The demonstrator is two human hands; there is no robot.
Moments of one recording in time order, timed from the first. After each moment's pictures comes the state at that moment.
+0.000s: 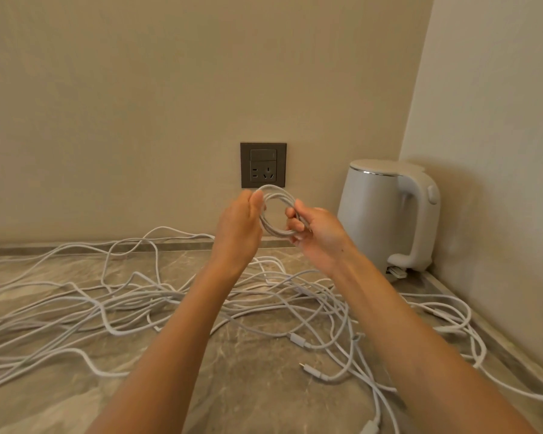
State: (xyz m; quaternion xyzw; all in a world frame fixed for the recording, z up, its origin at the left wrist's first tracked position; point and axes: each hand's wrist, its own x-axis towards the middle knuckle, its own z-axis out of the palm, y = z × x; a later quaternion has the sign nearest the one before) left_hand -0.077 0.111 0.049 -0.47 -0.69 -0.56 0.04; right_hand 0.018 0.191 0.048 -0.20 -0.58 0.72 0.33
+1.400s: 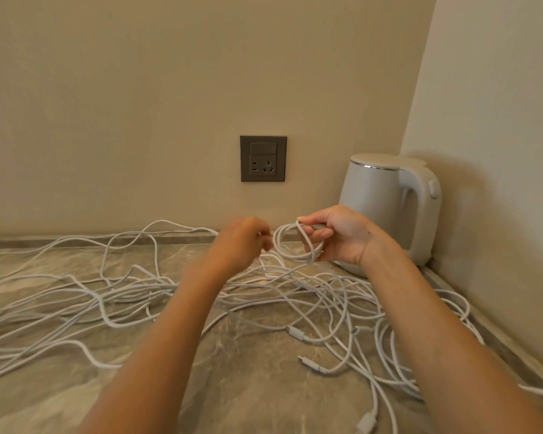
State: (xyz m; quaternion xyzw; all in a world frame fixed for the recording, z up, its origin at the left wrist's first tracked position) left_hand -0.085 0.105 0.039 -0.57 -0.78 -0.28 0.00; right_hand 0.045 0.216 0.055 -0.24 -0.62 0.74 0.11
